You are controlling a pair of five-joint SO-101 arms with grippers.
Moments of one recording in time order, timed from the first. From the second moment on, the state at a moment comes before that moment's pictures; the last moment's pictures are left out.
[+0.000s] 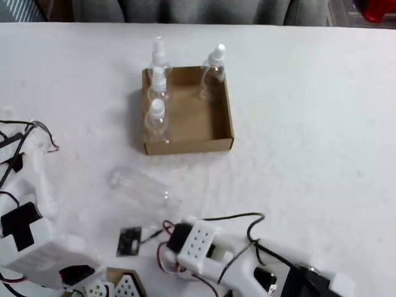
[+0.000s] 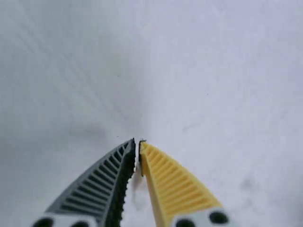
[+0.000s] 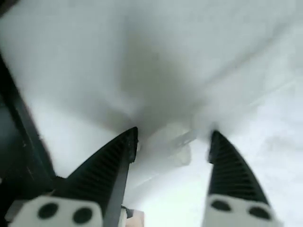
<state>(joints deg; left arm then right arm) -36.4 7.9 29.5 30.4 22.9 -66.8 -20.3 58.9 63.6 23.3</state>
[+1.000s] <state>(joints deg) -36.4 7.9 29.5 30.4 22.9 5.5 -19.9 32.4 84.4 91.2</state>
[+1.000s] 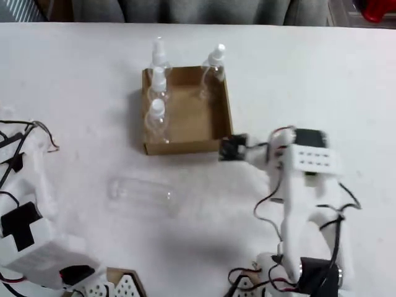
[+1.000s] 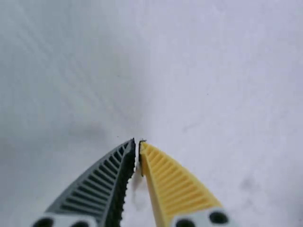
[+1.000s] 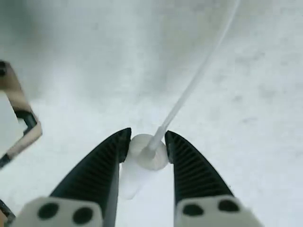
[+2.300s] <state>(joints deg) -34.4 7.9 29.5 30.4 22.5 35.3 -18.4 36.1 65.6 82.7</state>
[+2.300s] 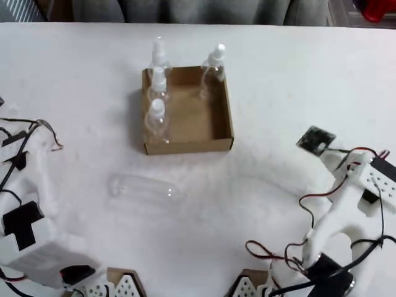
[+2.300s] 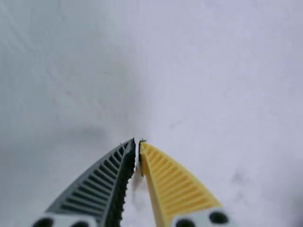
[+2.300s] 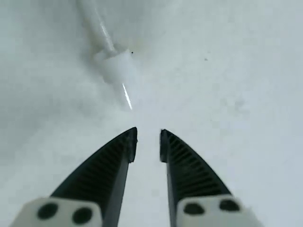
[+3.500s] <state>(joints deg) -29.0 7.9 31.3 30.4 16.7 30.2 -66.7 79.6 56.0 19.6</state>
